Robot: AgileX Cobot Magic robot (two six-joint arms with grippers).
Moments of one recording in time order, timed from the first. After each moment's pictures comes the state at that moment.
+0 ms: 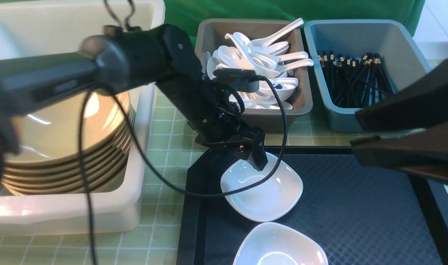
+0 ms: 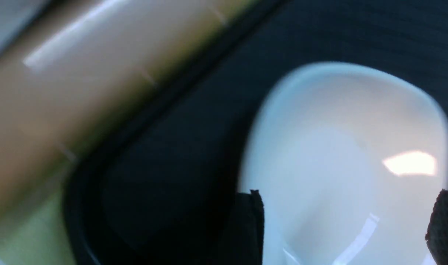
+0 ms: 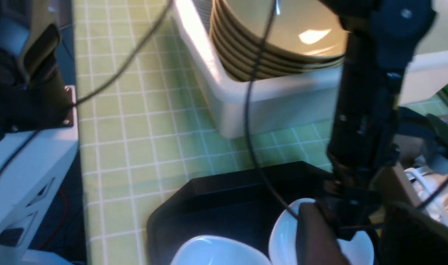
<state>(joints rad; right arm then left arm) 0.45 0.96 -1.12 0.65 0.87 -0.96 -0.46 2.01 -1.54 -0.50 0.98 0.50</state>
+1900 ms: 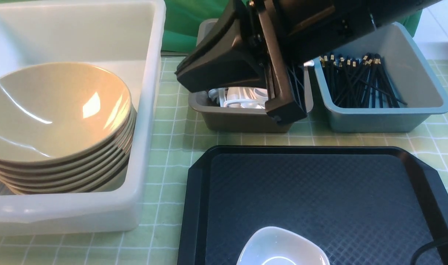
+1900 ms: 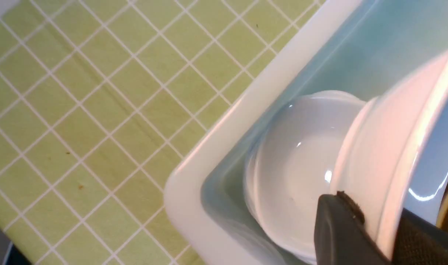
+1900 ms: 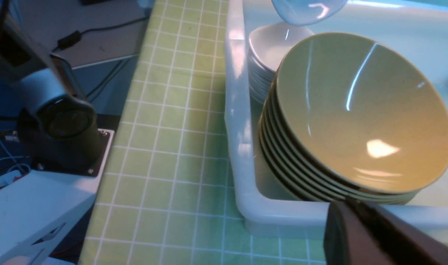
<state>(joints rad) 0.62 1.52 -1.64 0.77 0.93 -1.11 0.63 1.35 -1.37 0.06 1.16 -0.13</state>
